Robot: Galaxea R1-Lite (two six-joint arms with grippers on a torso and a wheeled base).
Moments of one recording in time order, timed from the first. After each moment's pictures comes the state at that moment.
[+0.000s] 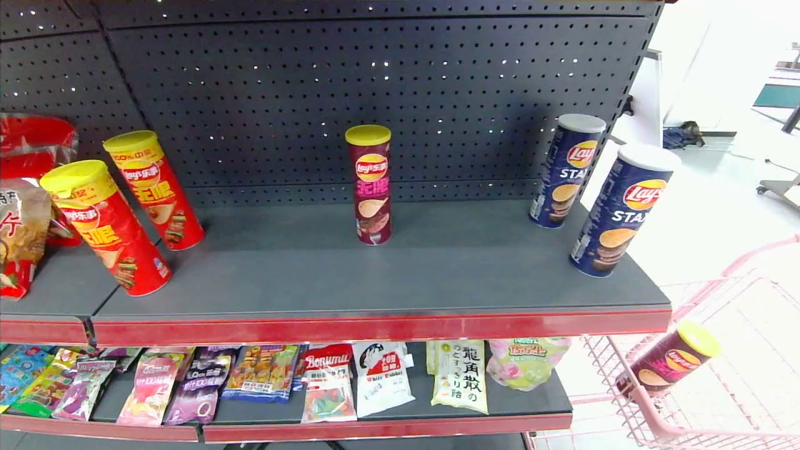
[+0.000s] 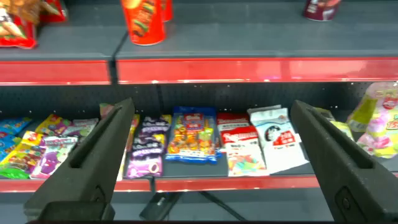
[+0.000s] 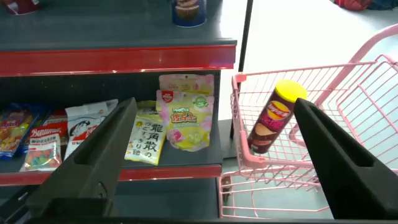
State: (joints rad) left arm 0.00 0.00 0.00 0.00 0.01 0.00; right arm 0.00 0.00 0.00 0.00 -0.02 0.00
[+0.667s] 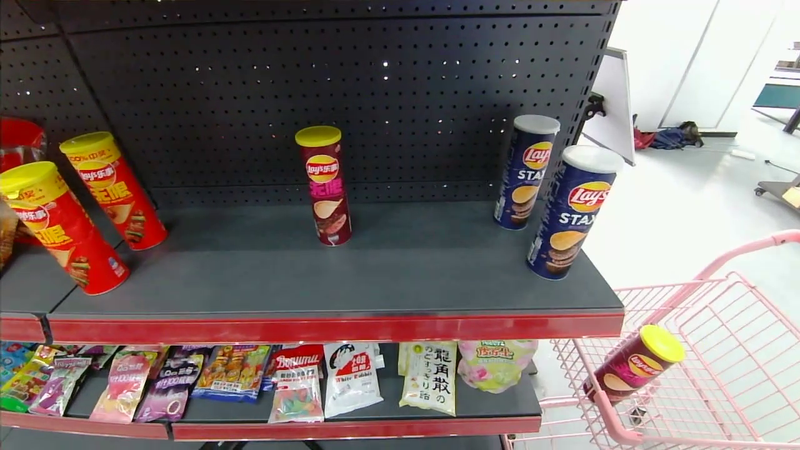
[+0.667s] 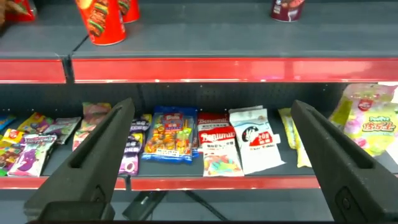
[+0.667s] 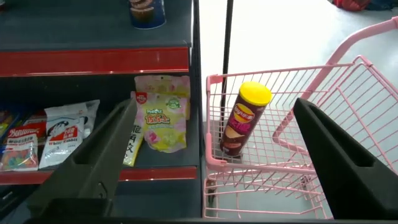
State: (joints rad) left arm 0.00 0.00 0.00 0.00 0.01 0.00; right arm 0.00 0.00 0.00 0.00 -0.02 0.00
